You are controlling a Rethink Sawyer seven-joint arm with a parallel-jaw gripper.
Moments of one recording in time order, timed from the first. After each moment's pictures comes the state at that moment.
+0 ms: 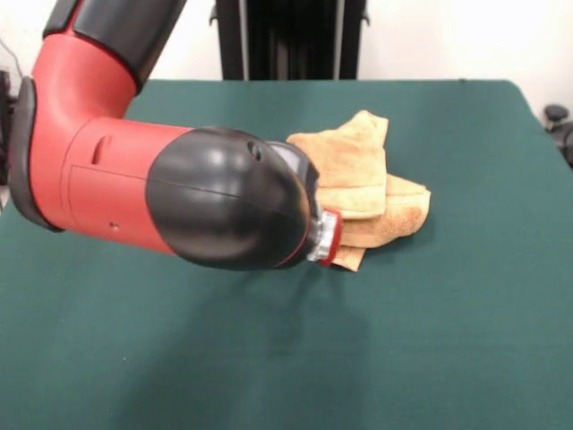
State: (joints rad) arm -0.22 0.38 -0.48 0.15 0.57 1.81 1.77
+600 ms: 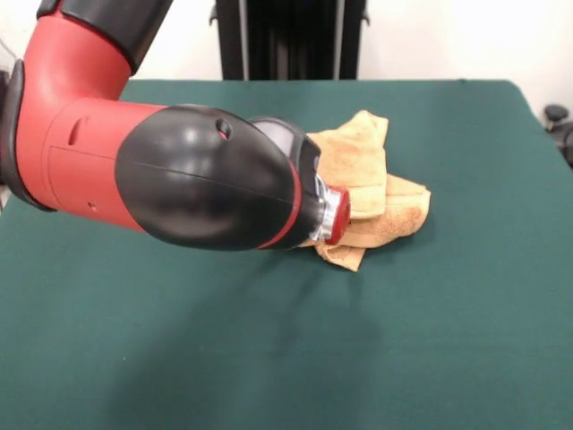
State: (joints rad) arm -0.21 0.29 -0.41 0.32 0.58 1.81 1.77
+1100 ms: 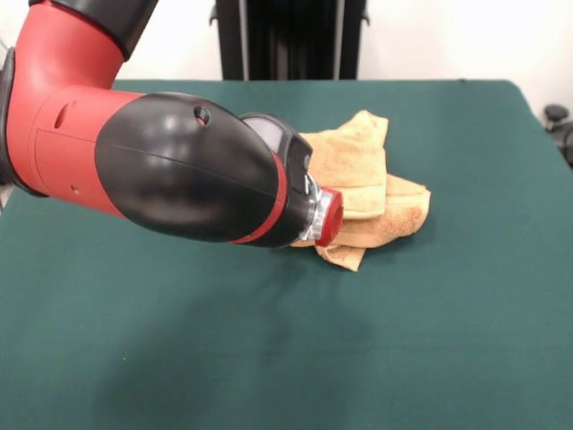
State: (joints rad) arm -0.21 0.23 -0.36 0.44 0.58 1.71 1.77
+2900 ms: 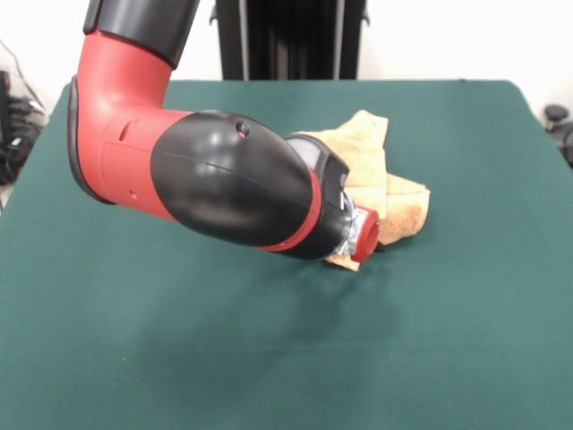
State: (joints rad) arm -0.18 0.14 -0.22 0.68 0.59 1.49 1.77
